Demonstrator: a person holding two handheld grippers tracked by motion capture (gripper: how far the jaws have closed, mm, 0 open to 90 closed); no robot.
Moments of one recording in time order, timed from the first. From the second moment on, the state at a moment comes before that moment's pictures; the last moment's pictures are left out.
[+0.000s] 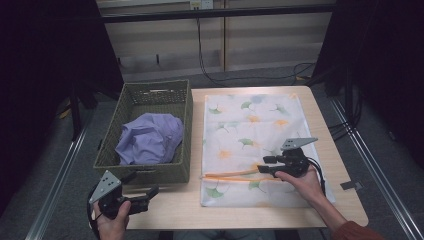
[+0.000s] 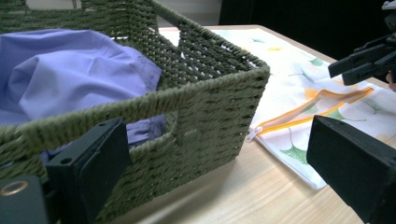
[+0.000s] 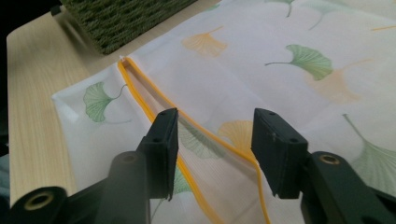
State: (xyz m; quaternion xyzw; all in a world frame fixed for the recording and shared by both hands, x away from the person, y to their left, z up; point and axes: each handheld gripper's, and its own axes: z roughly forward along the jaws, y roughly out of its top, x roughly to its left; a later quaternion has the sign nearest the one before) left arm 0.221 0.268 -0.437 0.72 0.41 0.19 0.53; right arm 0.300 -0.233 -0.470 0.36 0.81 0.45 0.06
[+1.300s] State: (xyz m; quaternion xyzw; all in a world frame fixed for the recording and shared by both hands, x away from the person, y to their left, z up) left arm 0.220 0.266 -0.436 0.73 0.40 0.19 0.53; right arm 0.305 -0.227 -0.499 0.34 0.87 0.35 0.12
